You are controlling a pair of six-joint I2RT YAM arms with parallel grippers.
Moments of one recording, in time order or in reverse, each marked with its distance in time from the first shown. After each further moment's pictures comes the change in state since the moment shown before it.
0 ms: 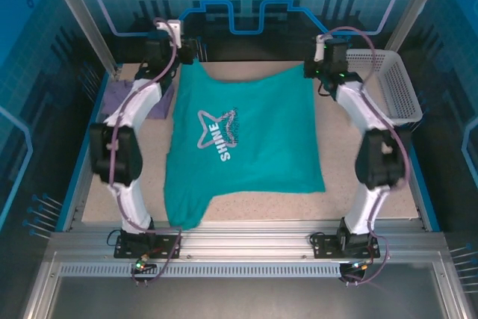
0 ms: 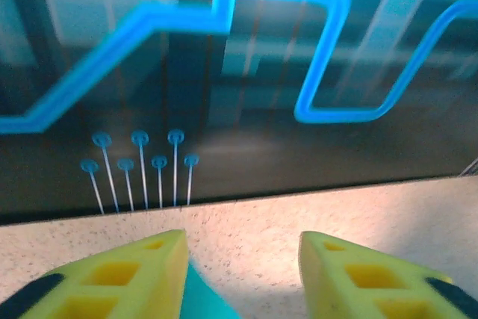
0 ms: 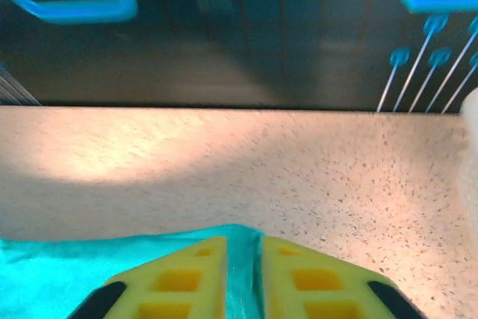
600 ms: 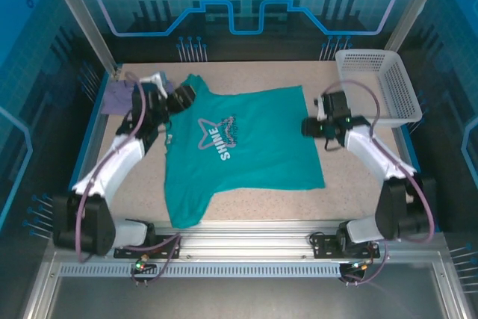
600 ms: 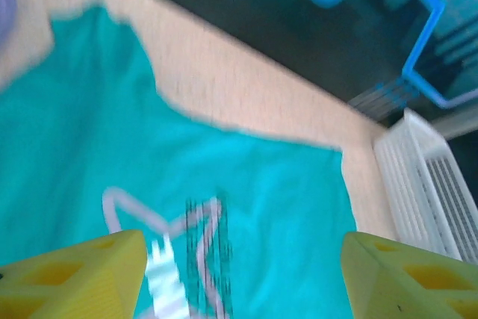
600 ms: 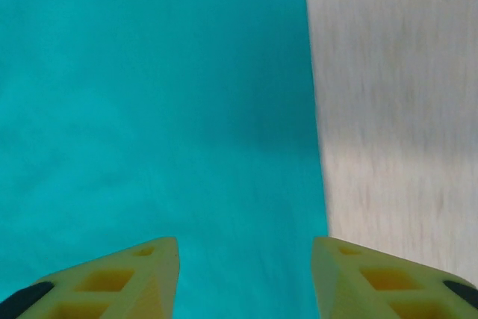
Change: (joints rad) left arm -0.073 -0.913 -1.081 0.043 0.095 -0.530; right arm 0.062 -0.772 -0.929 -0.324 -0.047 0.160
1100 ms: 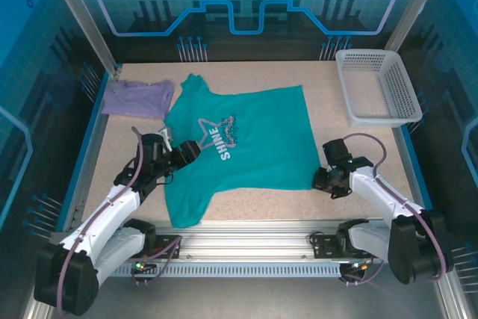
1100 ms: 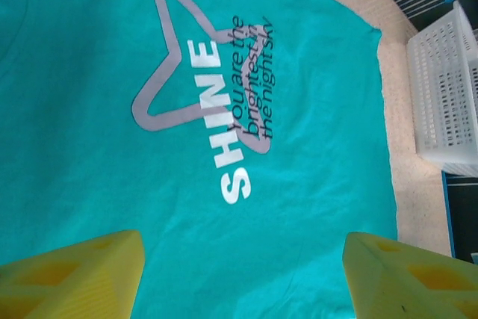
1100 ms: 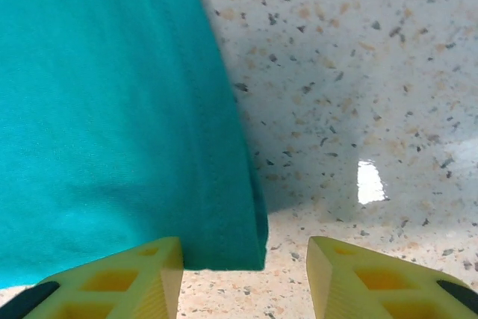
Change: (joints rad) left arm -0.072 -0.298 -0.277 -0.183 0.045 -0.081; right arm 0.029 -0.155 -0.277 -0.140 0.061 0.278
